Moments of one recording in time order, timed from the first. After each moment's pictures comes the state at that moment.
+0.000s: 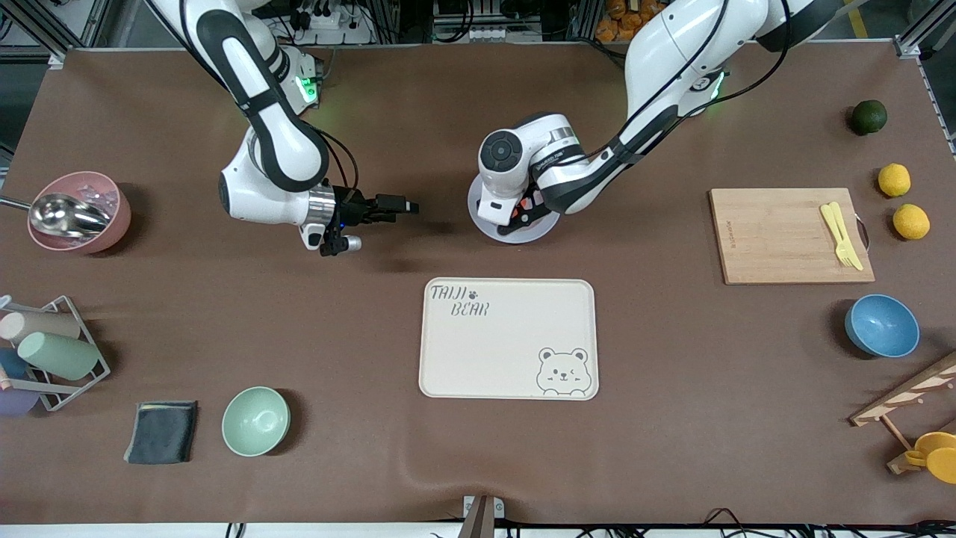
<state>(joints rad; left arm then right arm) -0.21 0.70 -0.74 -1.92 0.41 2.23 -1.61 0.42 0.22 0.03 -2.32 1.27 2.23 -0.48</state>
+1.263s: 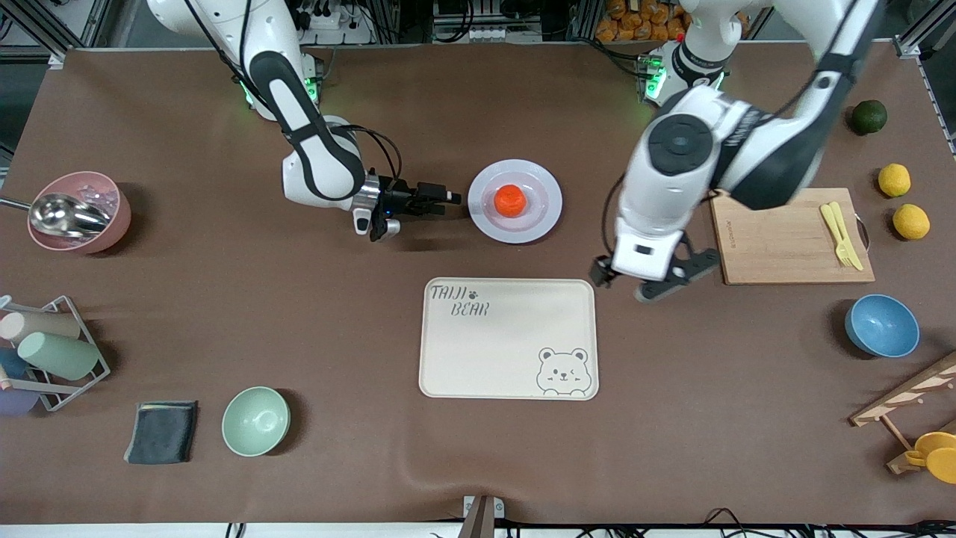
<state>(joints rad) 0.19 0.37 -0.74 -1.63 0.39 1.91 -1.09 0.61 0.38 0.03 -2.33 1.89 2.24 -0.94</state>
